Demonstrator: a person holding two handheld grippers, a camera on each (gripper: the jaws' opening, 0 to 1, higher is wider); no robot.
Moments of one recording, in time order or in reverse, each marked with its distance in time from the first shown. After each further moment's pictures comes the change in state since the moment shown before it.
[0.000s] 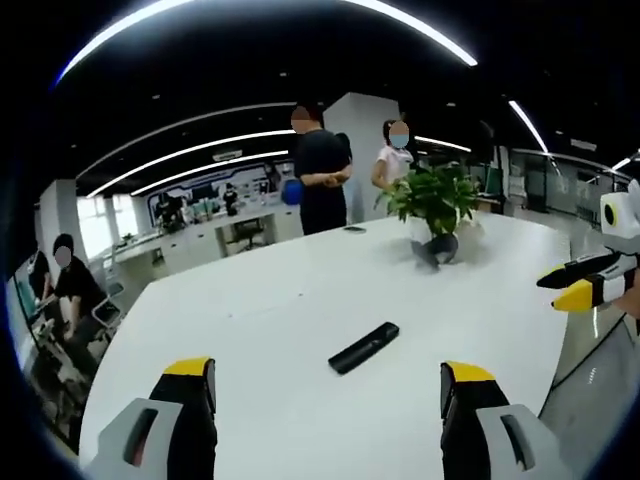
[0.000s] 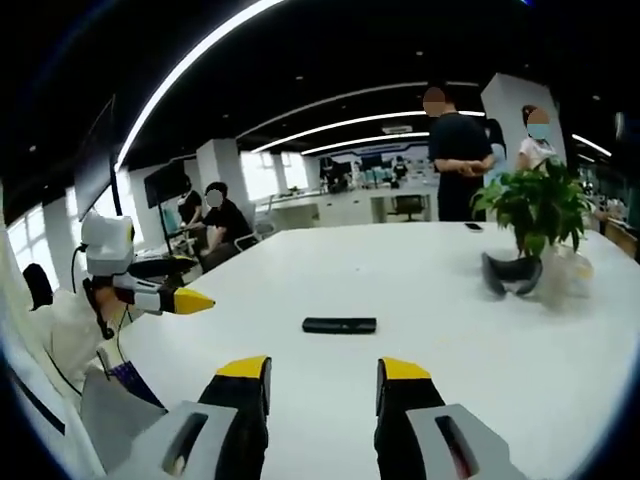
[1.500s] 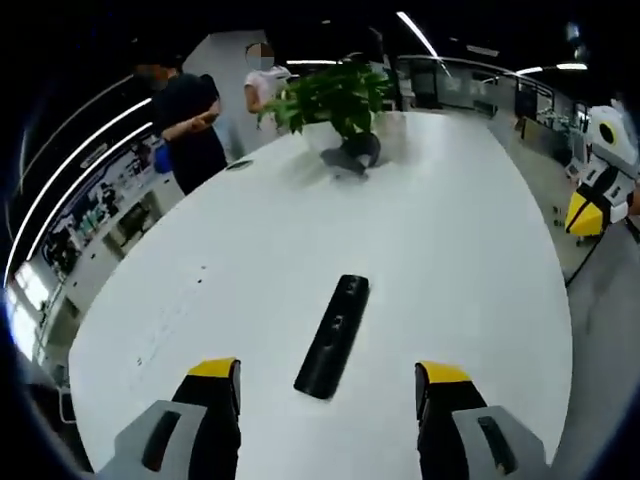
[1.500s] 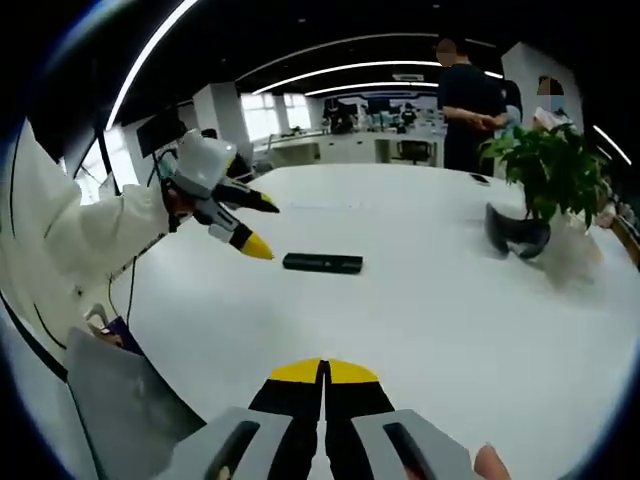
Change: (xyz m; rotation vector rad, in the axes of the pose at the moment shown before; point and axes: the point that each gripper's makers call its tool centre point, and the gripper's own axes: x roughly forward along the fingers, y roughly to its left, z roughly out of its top) left arm 0.164 -0.033 -0.043 0.419 0.381 -0.460; right arm 0.014 -0.036 -0.052 -0.028 0.284 0.005
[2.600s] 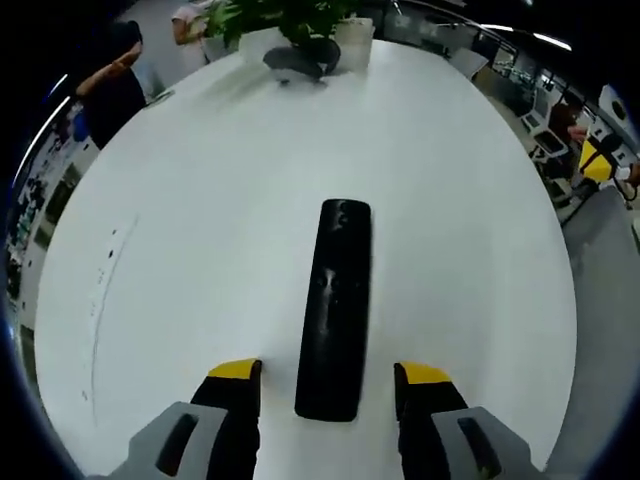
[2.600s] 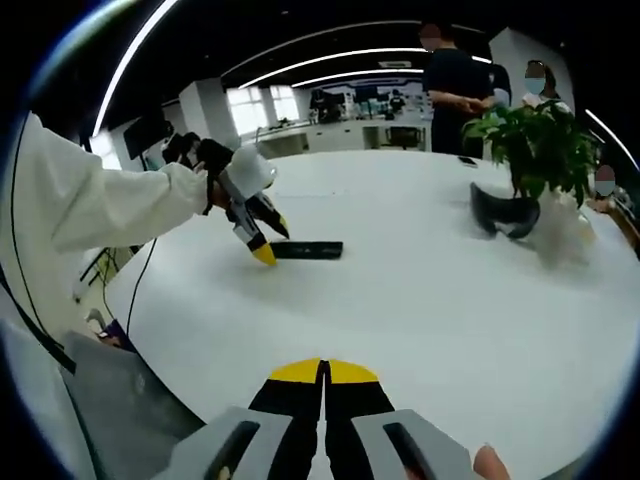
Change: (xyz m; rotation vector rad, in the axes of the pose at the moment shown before) left arm 0.072 0.008 -0.036 0.091 0.276 -0.273; right arm -0.004 -0.025 -0.011 0.049 0.039 -0.021
